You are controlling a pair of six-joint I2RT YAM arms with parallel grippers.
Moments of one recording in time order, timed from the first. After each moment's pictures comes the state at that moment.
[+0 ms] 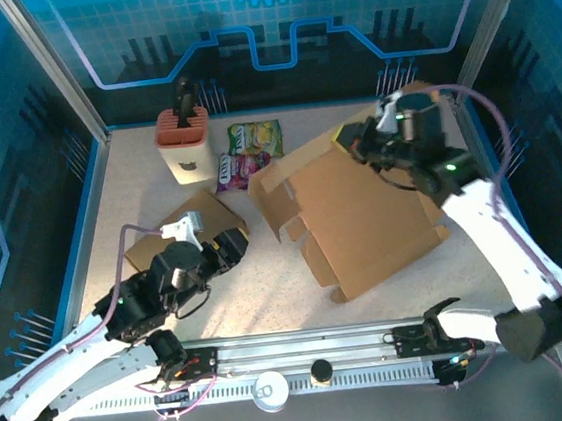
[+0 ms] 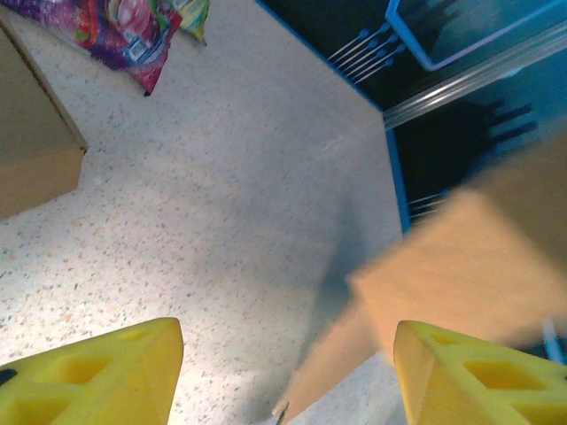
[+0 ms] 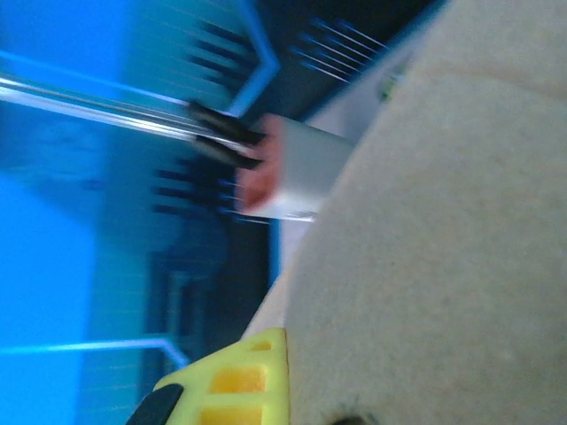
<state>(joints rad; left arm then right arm) -0.91 0.67 0.75 -0.58 -0.33 -1.09 0.36 1.24 1.30 -0.52 -0.36 1.06</state>
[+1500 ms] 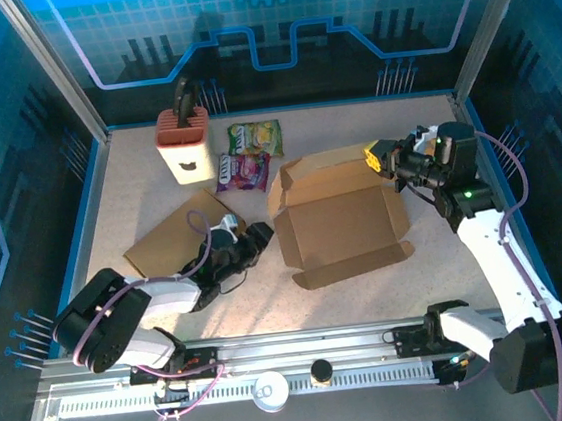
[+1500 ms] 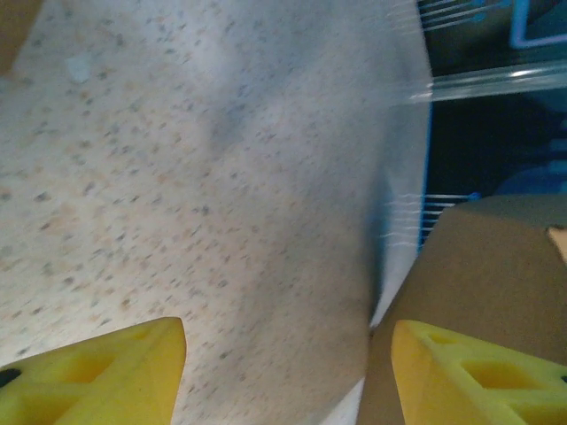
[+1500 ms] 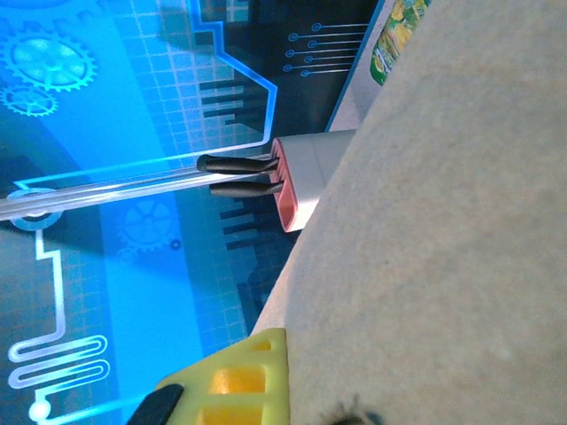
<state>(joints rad) -0.58 1.43 0.31 0.73 0.12 -1.33 0.05 1.04 0.97 -0.25 -0.67 1.44</state>
